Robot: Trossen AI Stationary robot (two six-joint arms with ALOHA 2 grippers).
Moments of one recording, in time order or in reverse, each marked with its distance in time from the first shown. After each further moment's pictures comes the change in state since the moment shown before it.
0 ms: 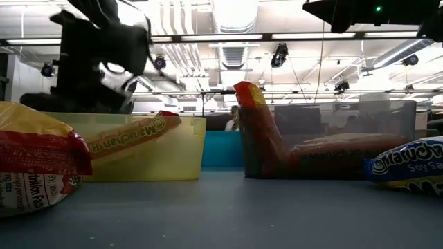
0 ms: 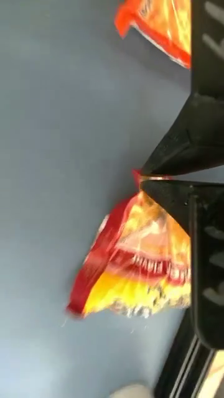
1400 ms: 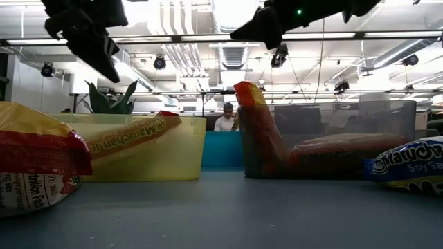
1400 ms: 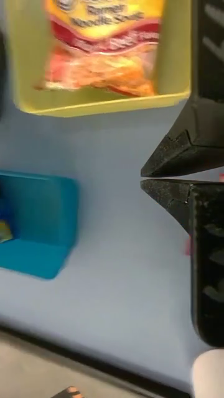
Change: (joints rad) left arm -0.010 -0.512 -0.002 0.223 -0.057 0.120; right arm -0.002 0.611 0.551 -0.433 -0.027 0.168
